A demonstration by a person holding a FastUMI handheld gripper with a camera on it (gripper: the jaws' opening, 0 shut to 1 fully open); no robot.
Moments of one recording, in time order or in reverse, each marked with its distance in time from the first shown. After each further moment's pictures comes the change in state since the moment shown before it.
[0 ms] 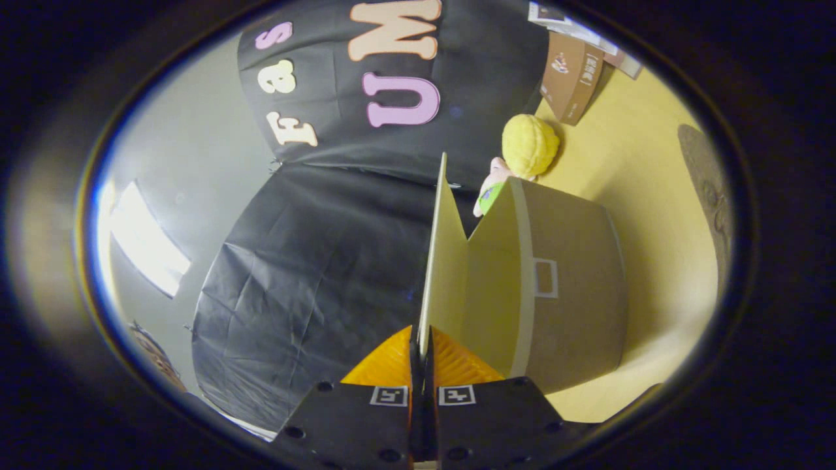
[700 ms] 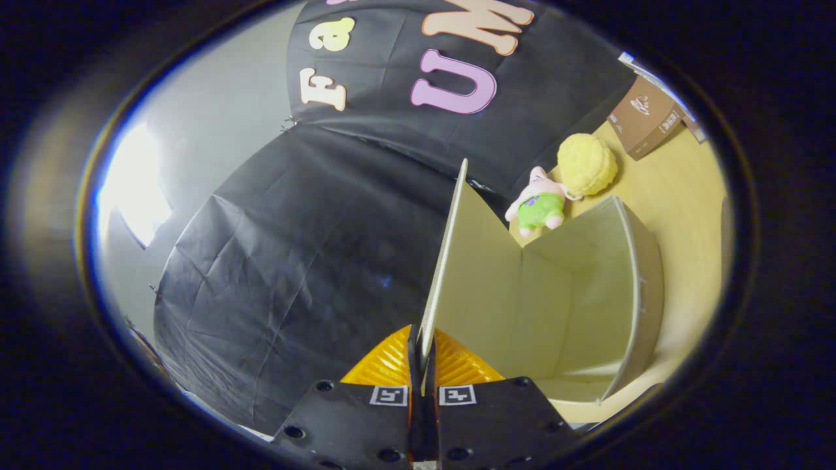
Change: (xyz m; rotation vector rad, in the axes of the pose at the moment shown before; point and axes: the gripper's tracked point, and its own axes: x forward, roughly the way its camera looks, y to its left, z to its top) arm 0.067 0.093 -0.026 -0.207 0.028 -0.079
